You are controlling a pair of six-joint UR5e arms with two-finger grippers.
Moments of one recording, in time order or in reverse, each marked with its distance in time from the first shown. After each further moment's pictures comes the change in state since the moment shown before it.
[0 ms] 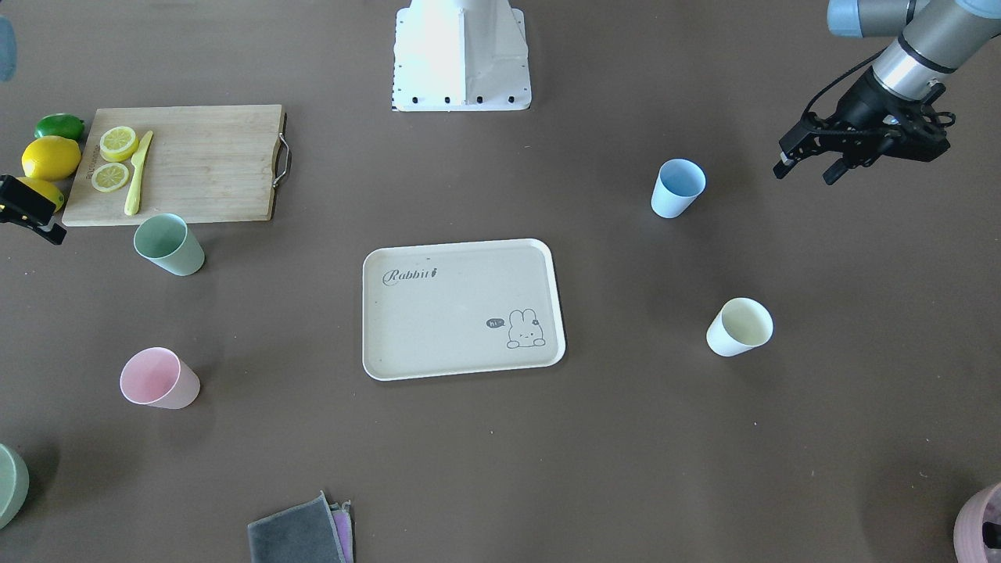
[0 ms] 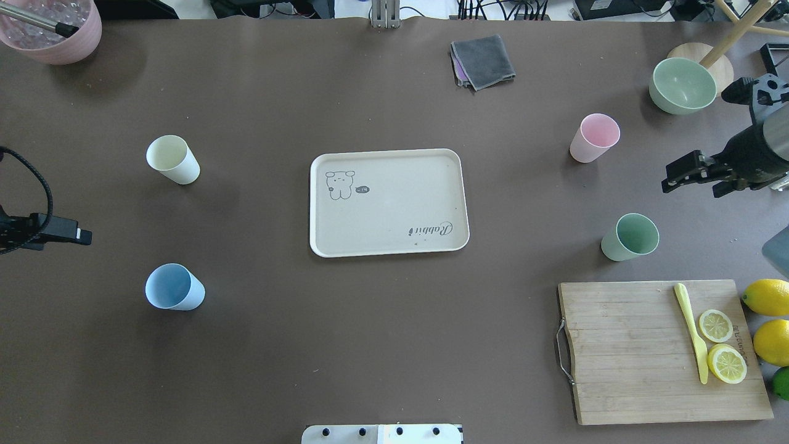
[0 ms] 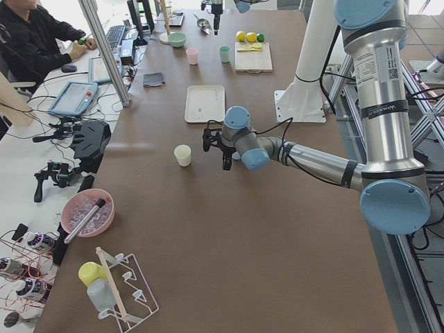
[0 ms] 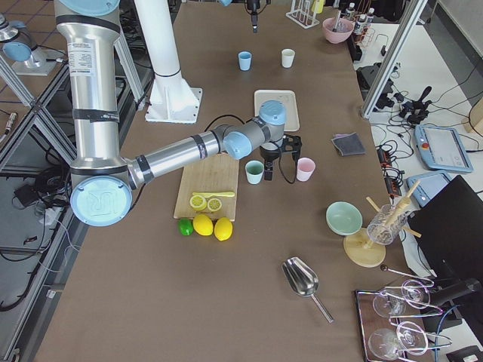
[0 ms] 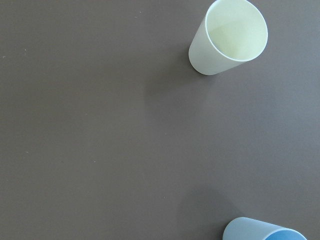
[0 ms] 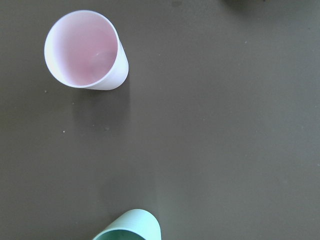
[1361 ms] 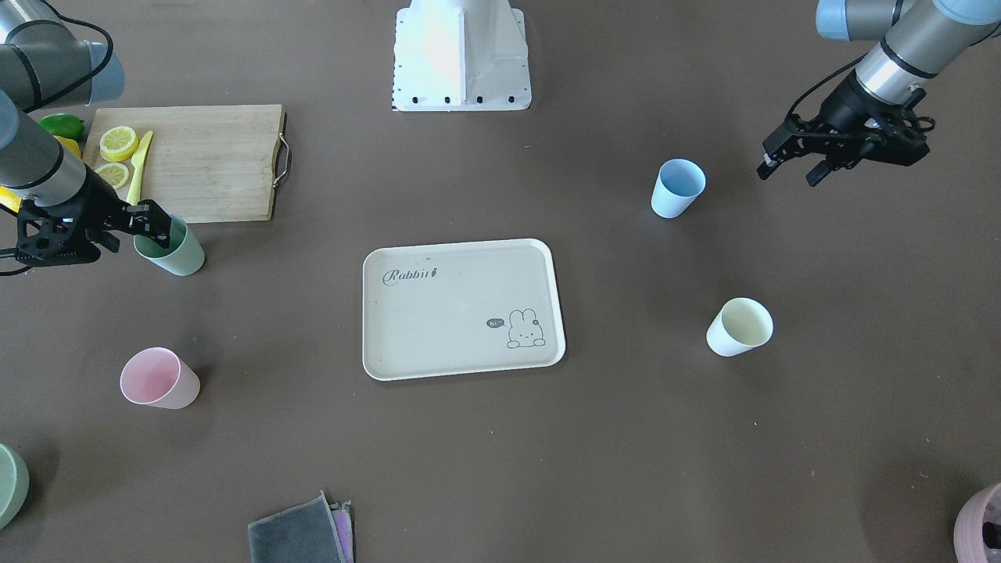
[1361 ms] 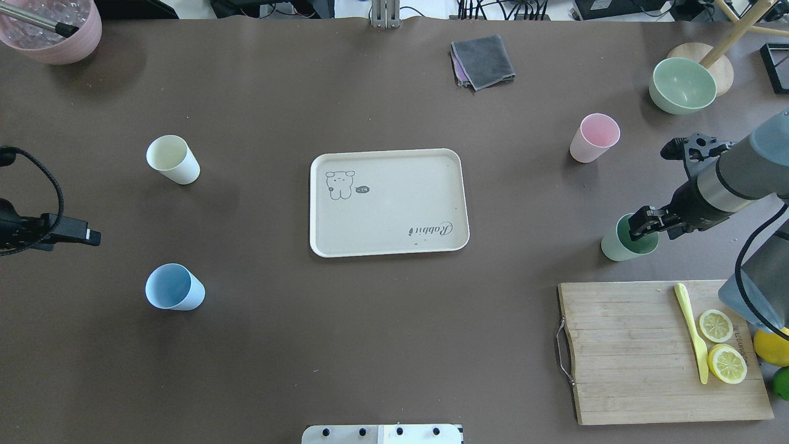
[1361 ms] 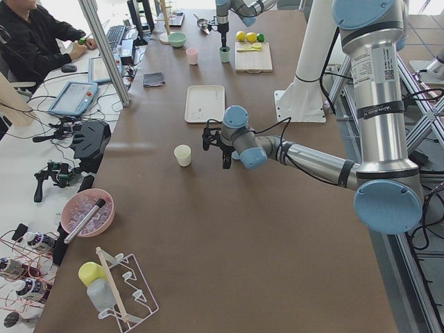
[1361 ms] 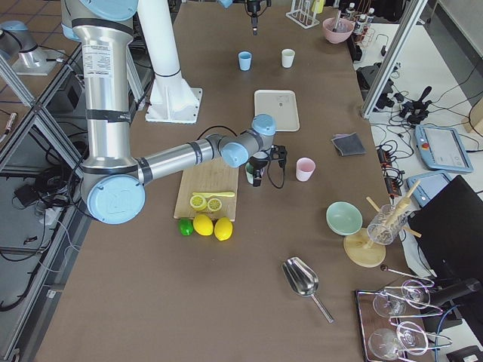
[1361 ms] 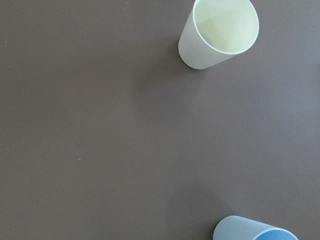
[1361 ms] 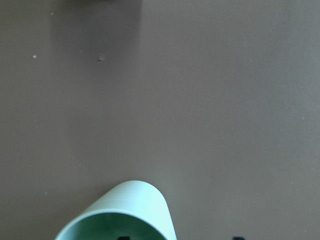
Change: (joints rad) left arm 0.013 -0.021 0.012 0.004 0.001 -0.007; right arm -0.163 -0.007 -0.077 0.069 -0.059 0.007
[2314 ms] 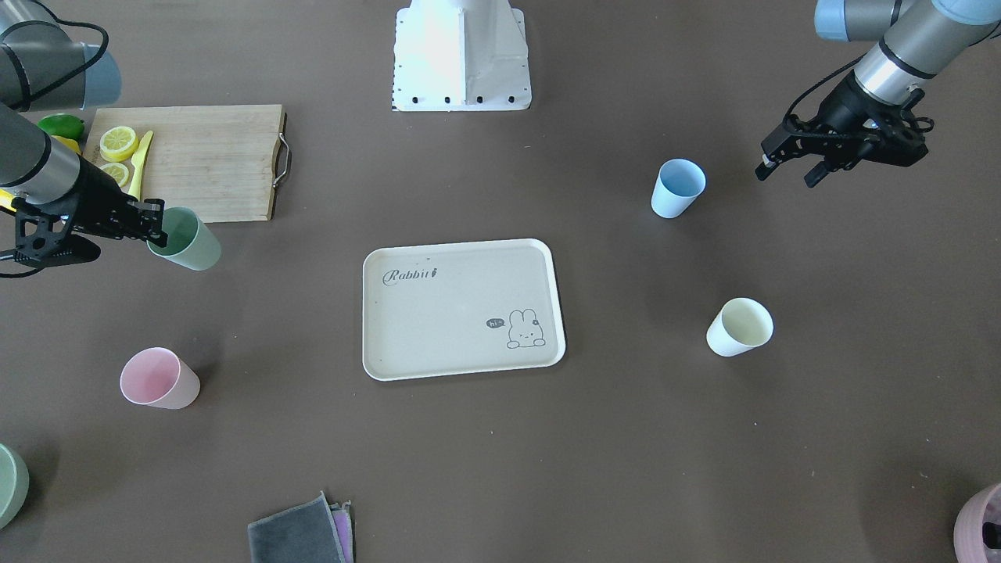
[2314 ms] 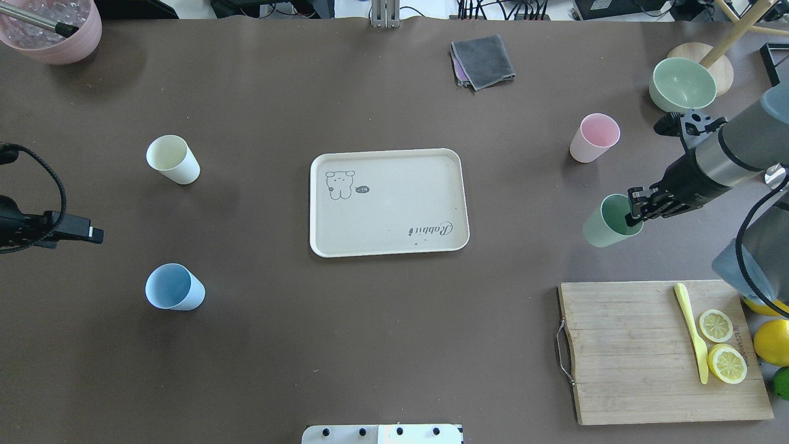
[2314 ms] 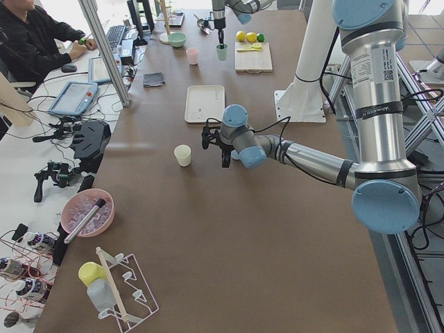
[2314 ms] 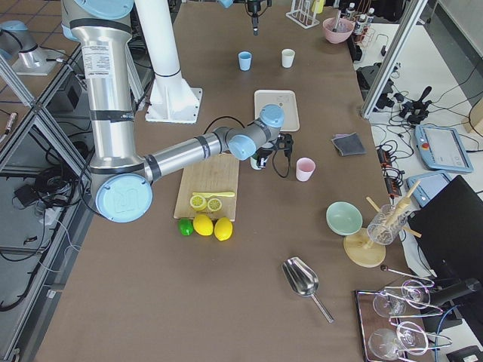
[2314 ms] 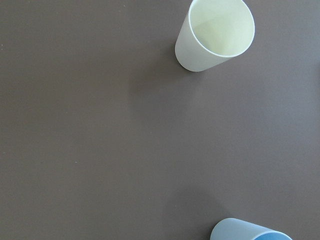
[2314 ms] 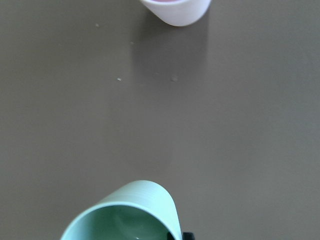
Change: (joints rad) left arm 0.000 -0.010 -0.003 0.002 0.001 -0.001; right arm 0.065 0.093 0.012 -0.005 0.174 0.055
